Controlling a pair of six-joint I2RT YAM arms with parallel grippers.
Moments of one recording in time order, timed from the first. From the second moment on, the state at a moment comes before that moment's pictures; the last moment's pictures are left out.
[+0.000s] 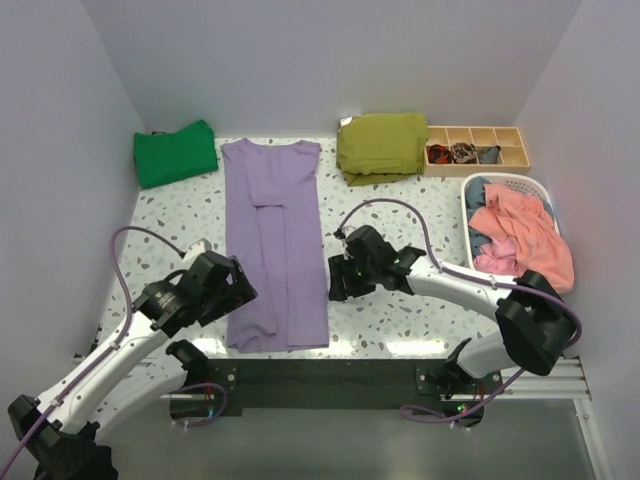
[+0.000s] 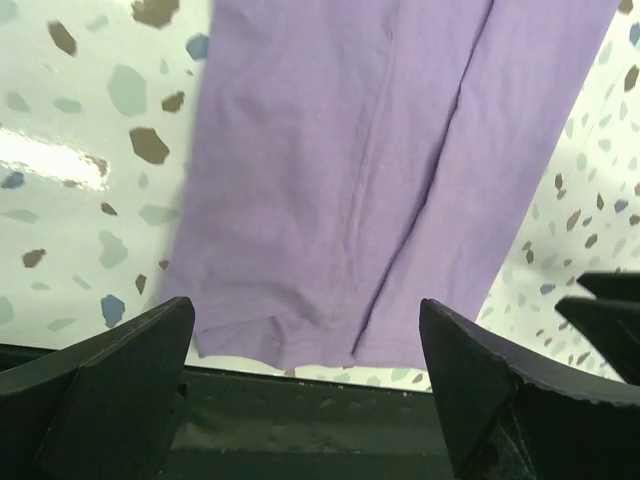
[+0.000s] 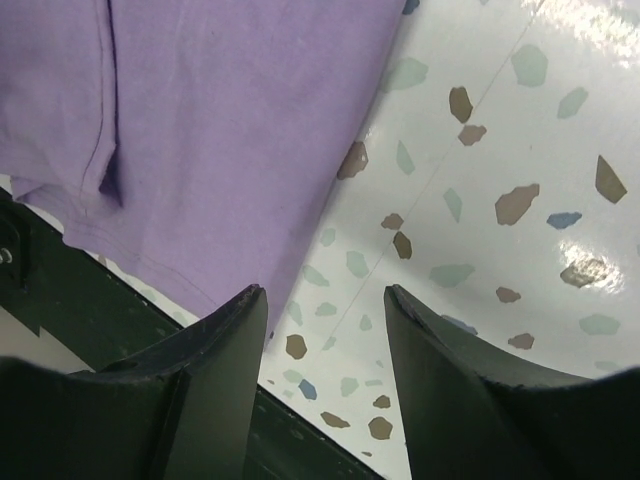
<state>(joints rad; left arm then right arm) -0.63 0.72 0.66 -0.99 -0.21 -1.07 0.82 1.44 0.84 -0.35 -0.15 0.51</state>
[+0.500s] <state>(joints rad) -0.63 0.83 0.54 -0.99 -0.17 -1.07 0.83 1.41 0.66 -0.23 -0.32 0.71</state>
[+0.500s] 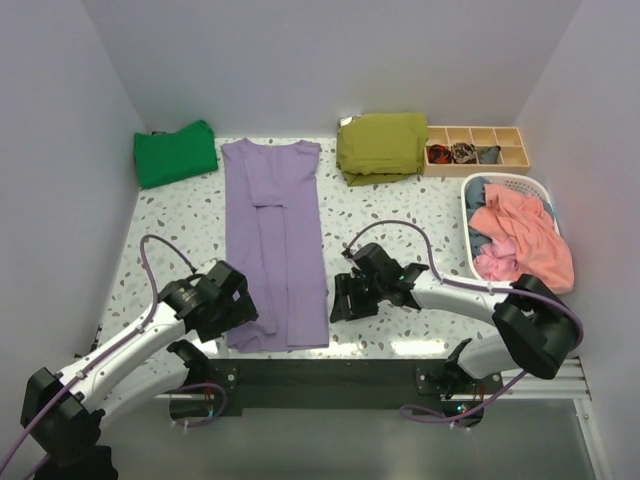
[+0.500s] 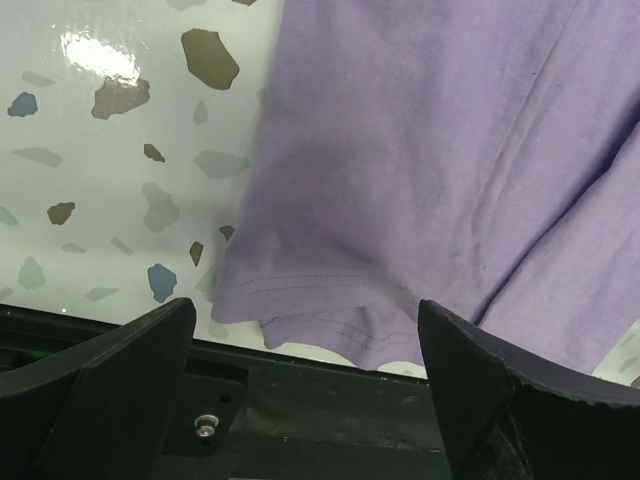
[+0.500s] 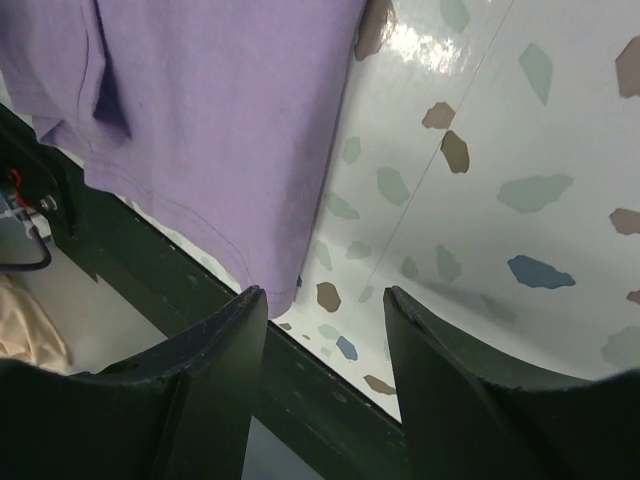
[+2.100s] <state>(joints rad) -0.63 0.83 0.46 -0.89 -0.05 -1.10 0.99 1.51 0.74 -0.21 -0.27 0.75</state>
